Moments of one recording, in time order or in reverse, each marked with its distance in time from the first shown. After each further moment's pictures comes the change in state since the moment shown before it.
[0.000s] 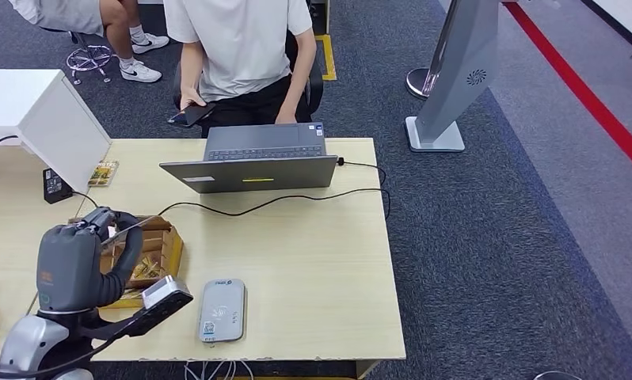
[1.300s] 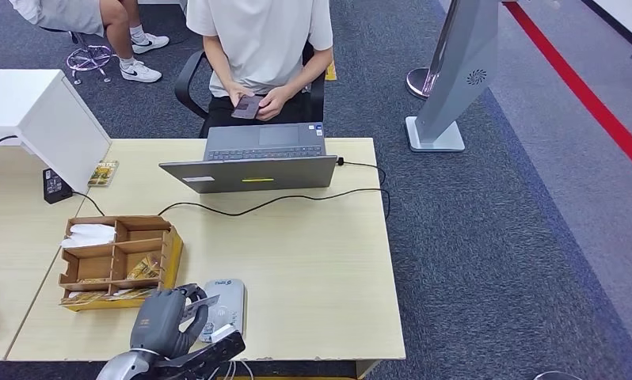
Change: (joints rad) left arm 0.134 -0.086 -0.103 0.337 0.040 -0.124 0.078; right arm 0.000 0.018 -0.009 -0.016 0.081 0.004 0.007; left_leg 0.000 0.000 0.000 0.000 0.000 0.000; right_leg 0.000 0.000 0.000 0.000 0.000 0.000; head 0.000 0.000
